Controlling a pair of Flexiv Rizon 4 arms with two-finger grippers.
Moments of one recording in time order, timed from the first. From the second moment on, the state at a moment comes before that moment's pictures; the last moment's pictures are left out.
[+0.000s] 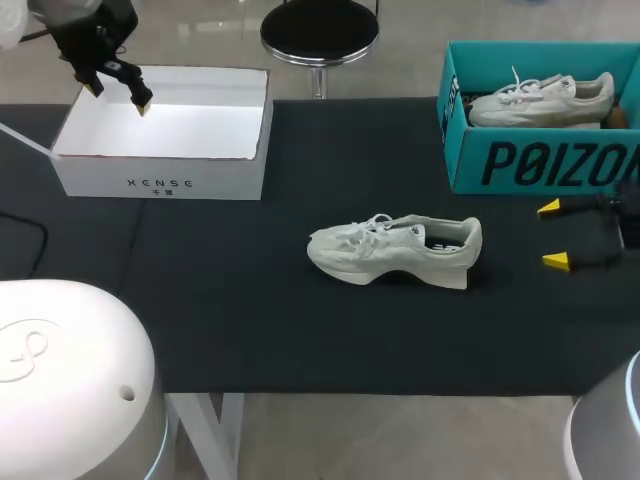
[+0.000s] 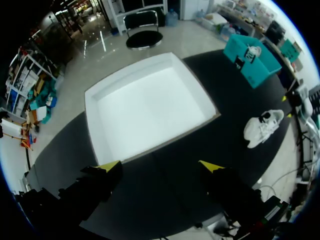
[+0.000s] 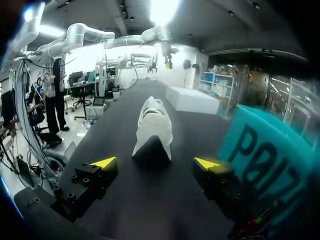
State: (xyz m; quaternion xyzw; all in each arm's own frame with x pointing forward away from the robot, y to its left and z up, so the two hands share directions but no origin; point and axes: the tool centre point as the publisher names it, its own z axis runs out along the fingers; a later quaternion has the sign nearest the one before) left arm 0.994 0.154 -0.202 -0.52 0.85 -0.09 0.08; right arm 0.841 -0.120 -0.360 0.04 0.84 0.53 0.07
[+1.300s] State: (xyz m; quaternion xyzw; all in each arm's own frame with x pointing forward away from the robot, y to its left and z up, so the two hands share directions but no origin) left arm 0.994 0.154 -0.202 -0.52 0.85 -0.09 0.08; right arm 0.845 -0.049 -0.412 0.07 0.83 0.55 0.06
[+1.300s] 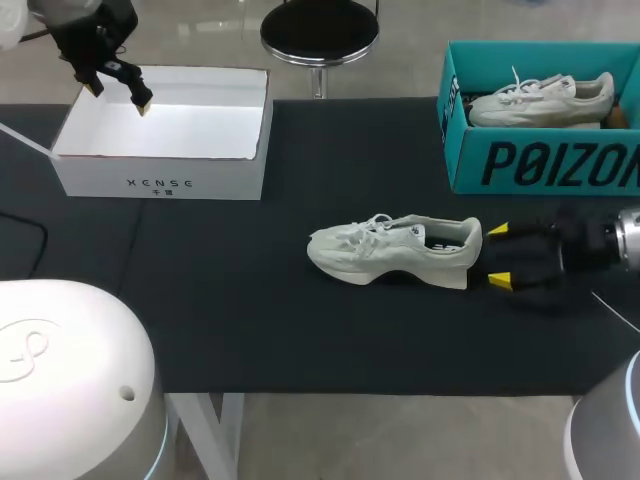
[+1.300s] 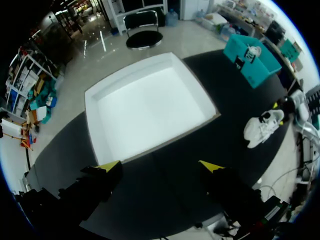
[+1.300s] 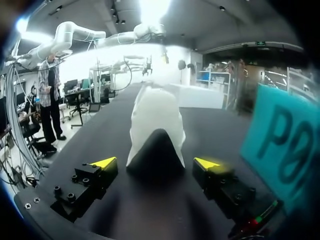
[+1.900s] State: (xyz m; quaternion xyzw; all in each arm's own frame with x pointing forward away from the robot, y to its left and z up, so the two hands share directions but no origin) left arm 0.994 0.154 -0.202 -0.52 0.85 -0.09 0.08; right arm 0.845 -0.017 -0.409 0.05 0.82 0.57 0.06
